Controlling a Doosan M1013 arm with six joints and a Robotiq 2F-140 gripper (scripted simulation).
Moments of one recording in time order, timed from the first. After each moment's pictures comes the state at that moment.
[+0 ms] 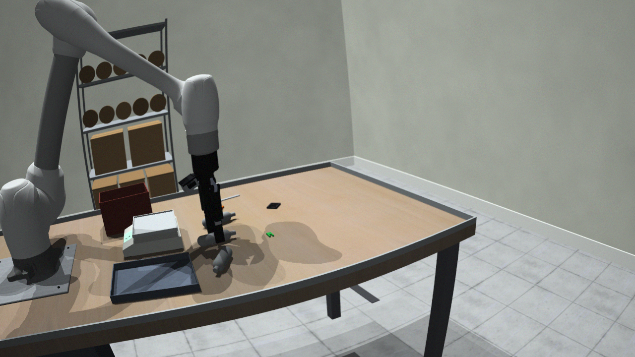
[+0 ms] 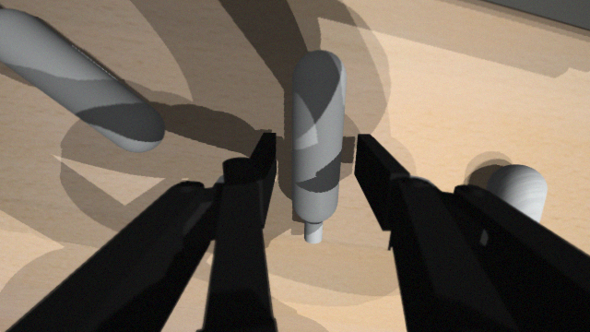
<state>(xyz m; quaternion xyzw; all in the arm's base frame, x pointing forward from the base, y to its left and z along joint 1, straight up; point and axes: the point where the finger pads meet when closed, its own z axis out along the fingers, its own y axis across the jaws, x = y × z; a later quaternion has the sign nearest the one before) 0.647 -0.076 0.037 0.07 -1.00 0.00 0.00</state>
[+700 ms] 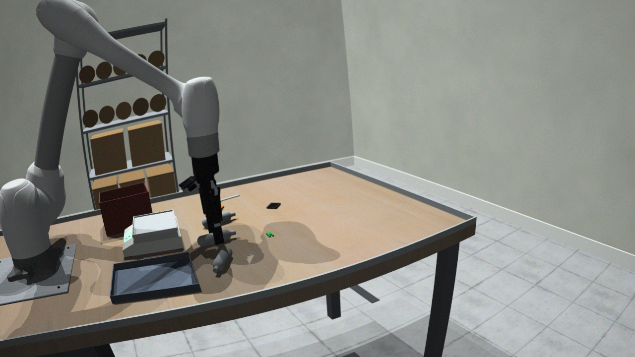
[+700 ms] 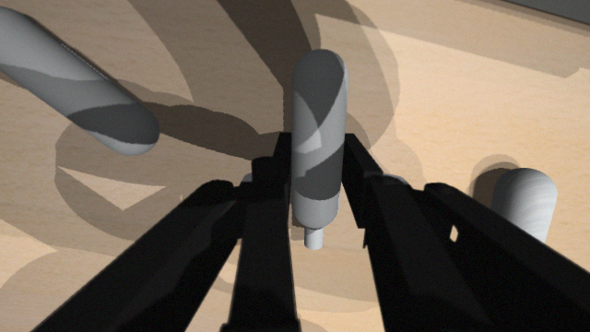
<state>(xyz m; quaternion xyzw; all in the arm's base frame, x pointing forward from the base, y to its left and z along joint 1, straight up) 0.647 -0.076 0.030 0.07 -1.00 0.00 0.00</state>
